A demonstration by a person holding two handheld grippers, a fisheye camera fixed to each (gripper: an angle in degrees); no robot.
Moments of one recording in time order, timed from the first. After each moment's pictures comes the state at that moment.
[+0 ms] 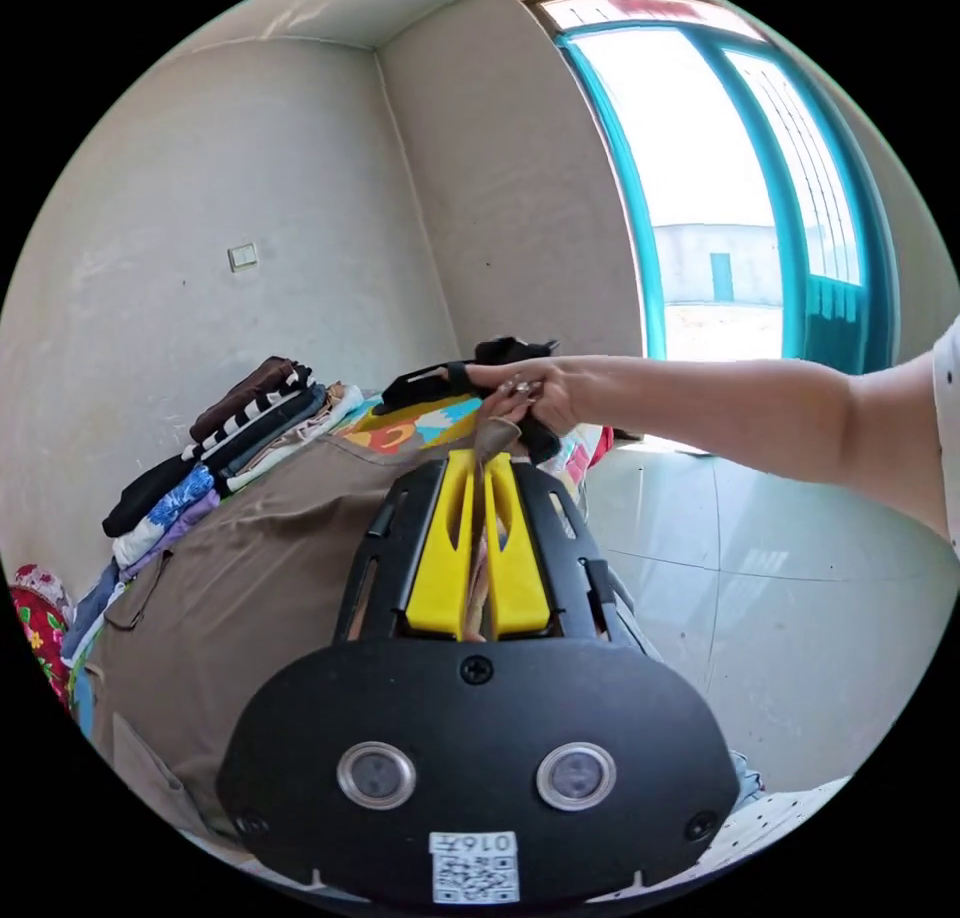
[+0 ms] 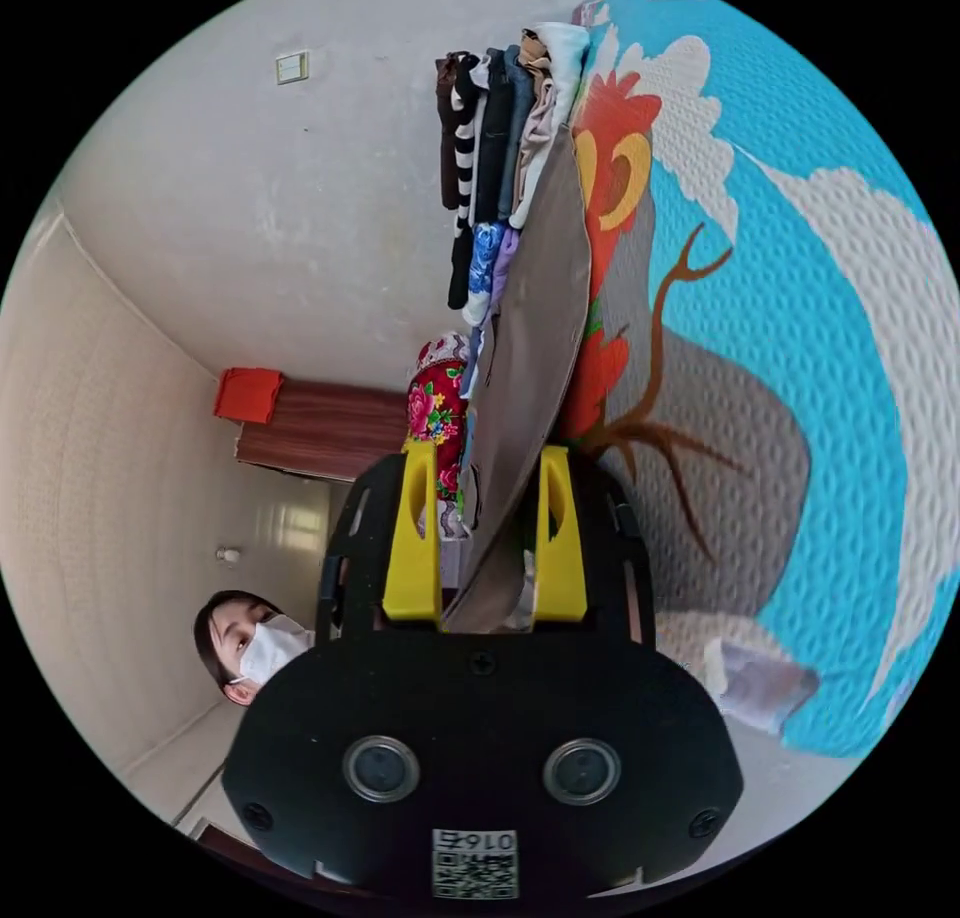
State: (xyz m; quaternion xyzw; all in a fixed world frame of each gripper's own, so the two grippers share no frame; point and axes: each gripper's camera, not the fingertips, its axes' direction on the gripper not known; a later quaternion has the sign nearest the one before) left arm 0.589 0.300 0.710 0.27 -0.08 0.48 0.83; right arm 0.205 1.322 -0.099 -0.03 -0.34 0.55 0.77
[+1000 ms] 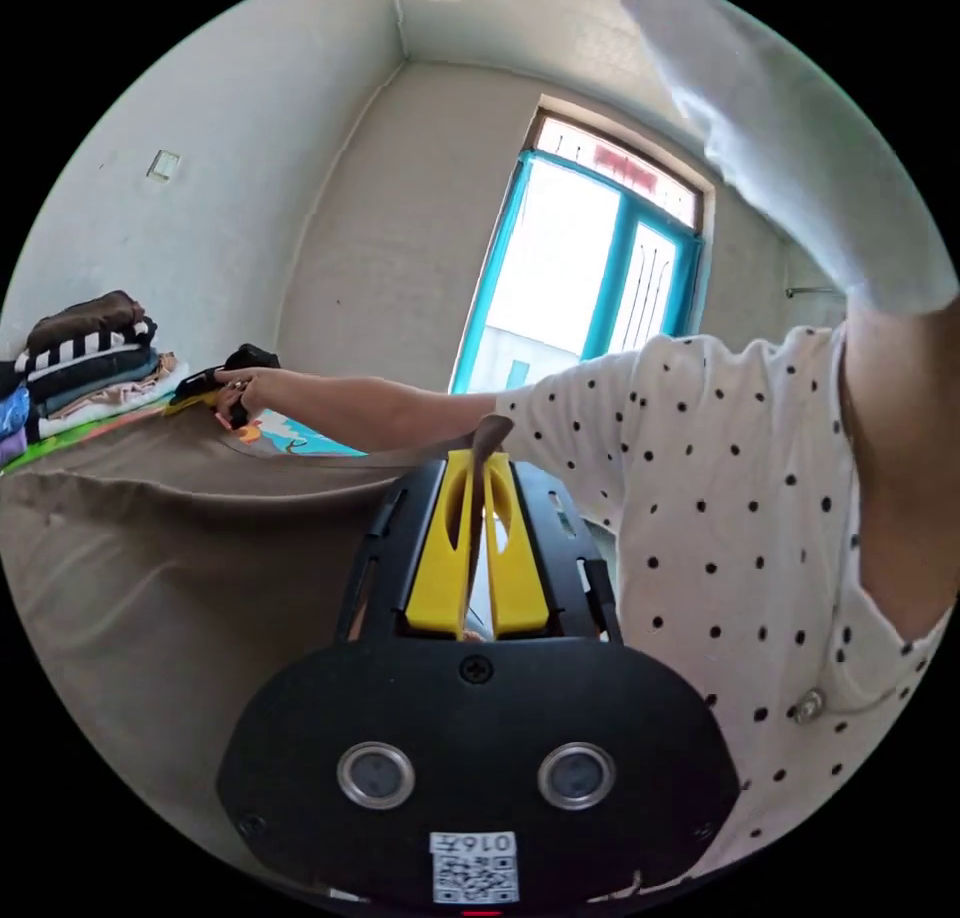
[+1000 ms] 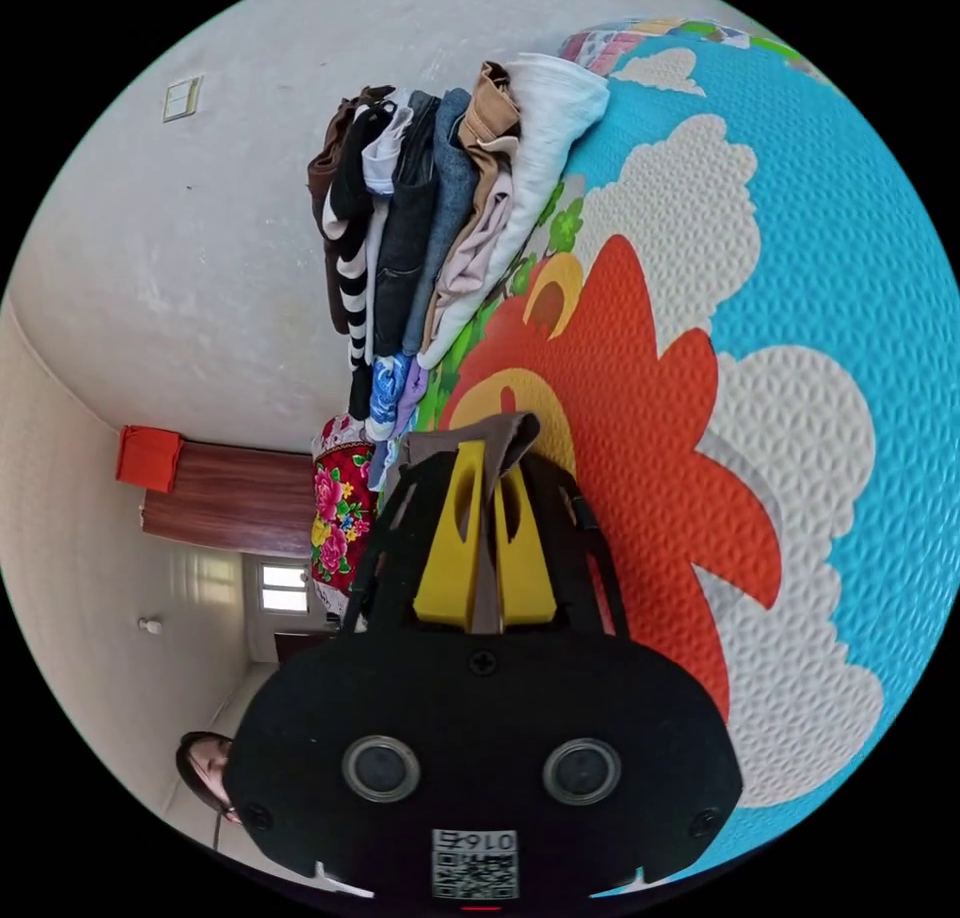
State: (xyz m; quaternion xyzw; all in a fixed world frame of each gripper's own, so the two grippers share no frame) left arm 0.432 0.168 0.464 0.17 0.33 0.44 0.82; right arm 0.517 1.037 0.072 -0.09 -0.19 0.55 0.80
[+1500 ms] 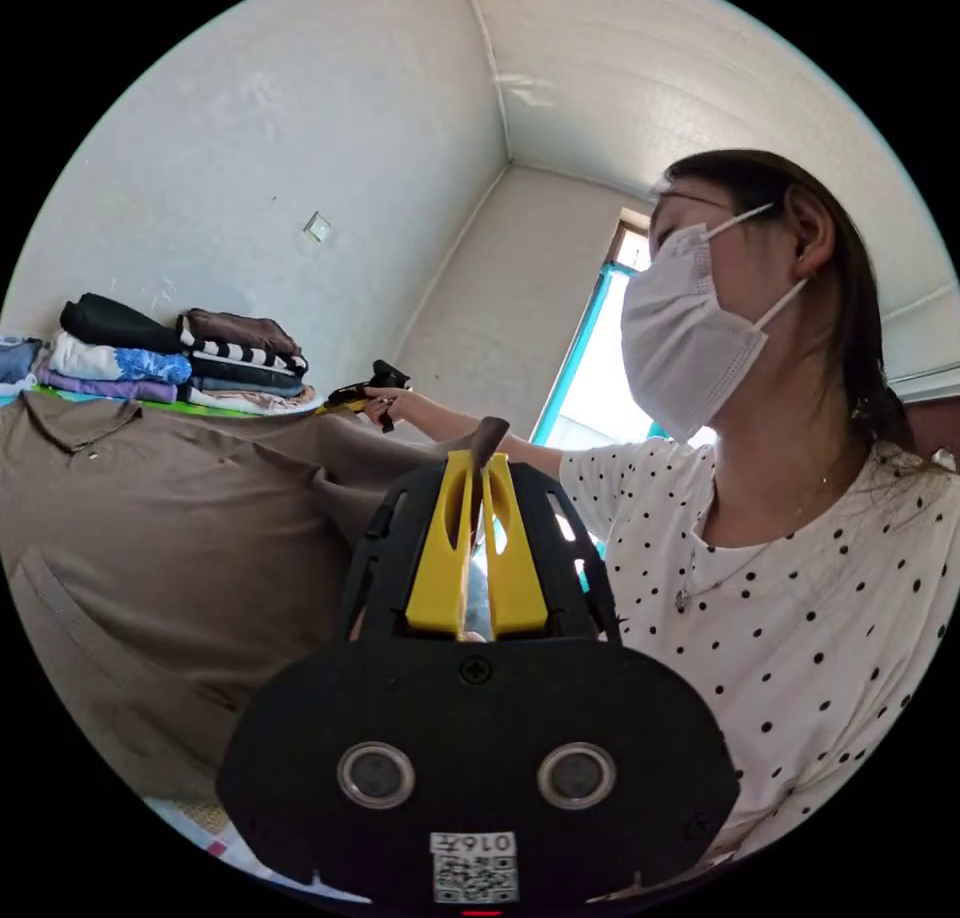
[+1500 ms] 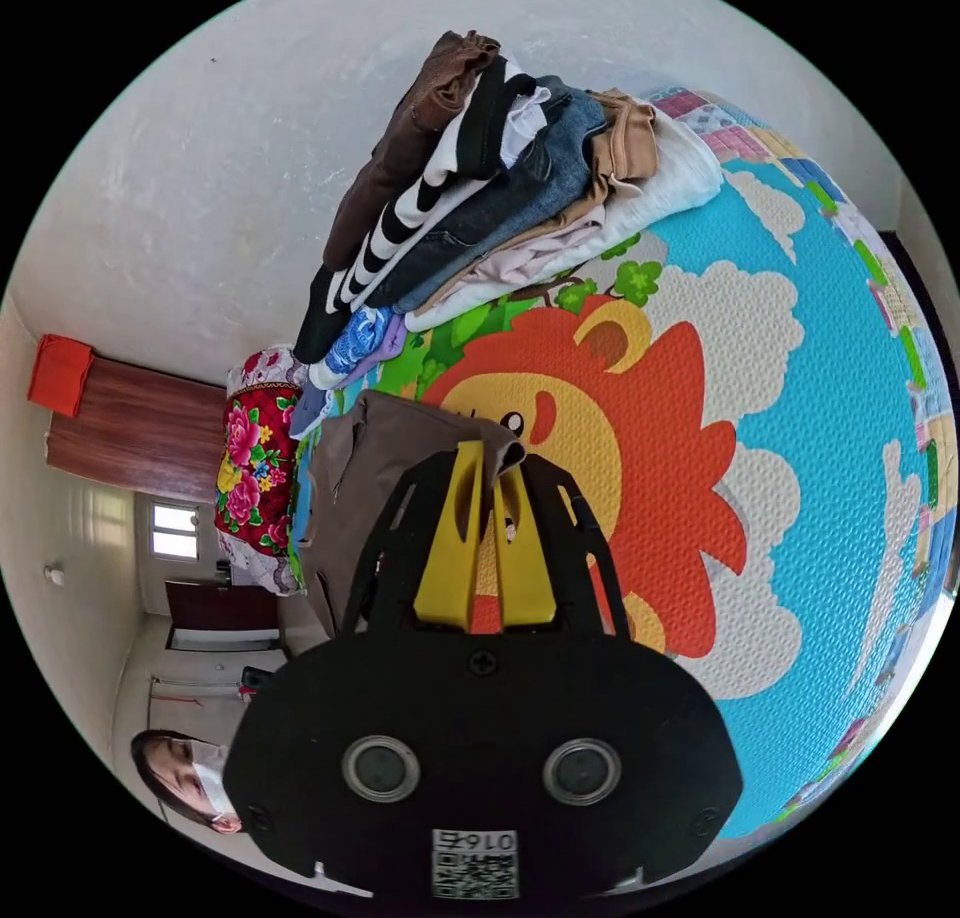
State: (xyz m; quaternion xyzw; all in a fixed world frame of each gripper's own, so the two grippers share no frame) left arm 0.299 0.158 0.272 0.27 0.33 0.33 0.84; right arm 0.522 0.776 0.057 -0.21 -0.10 0.45 0.86
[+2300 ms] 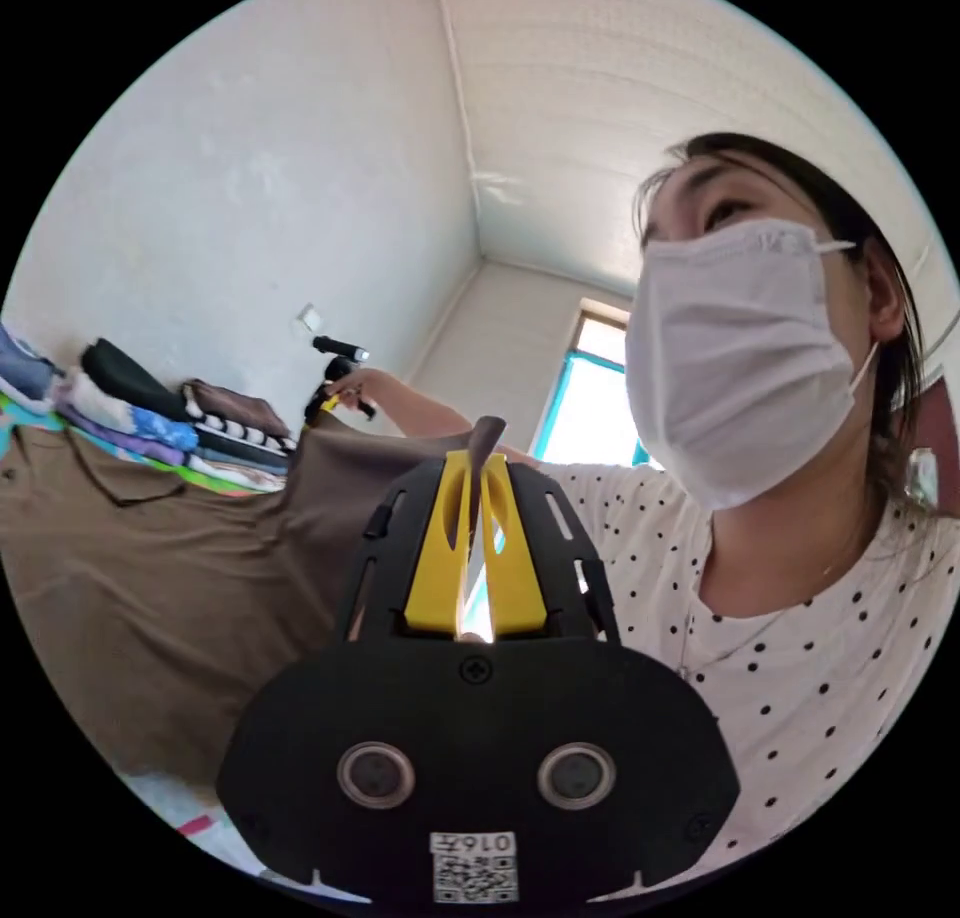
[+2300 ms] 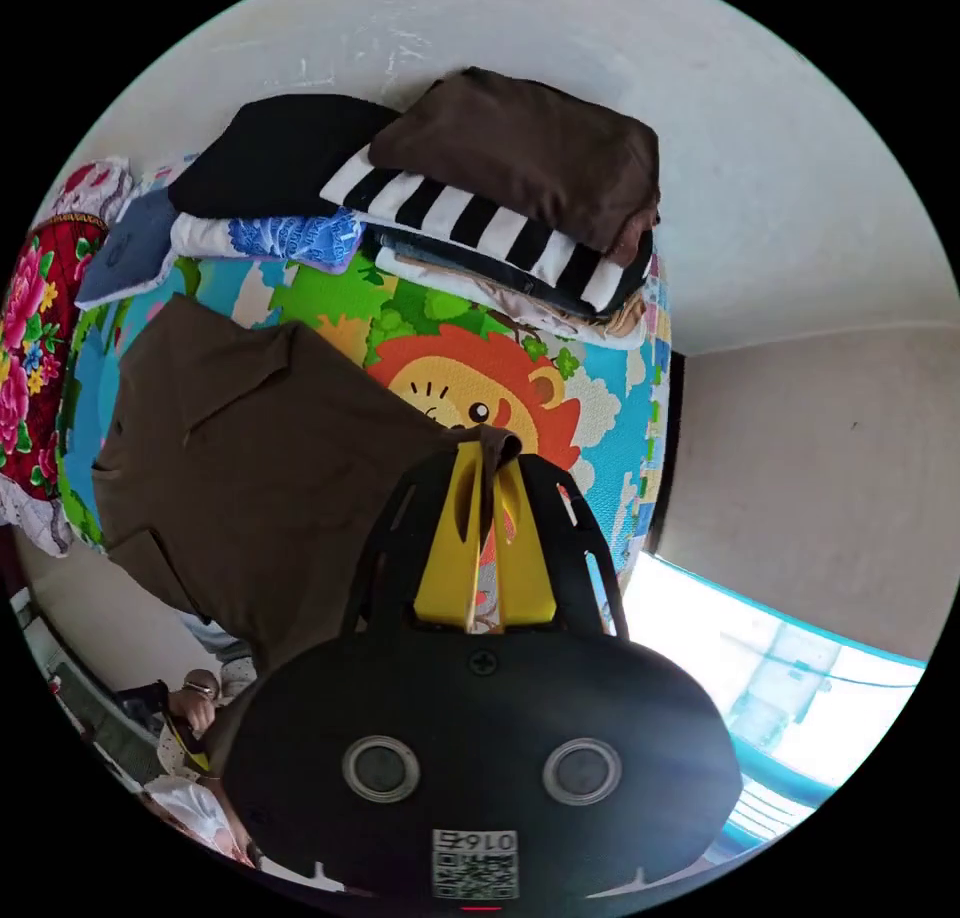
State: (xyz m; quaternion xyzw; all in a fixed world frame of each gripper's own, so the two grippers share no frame) left arm 0.191 0.155 0.016 0.42 0.30 0.28 0.81; right arm 0.319 0.207 0.120 -0.51 0.26 0.18 0.80
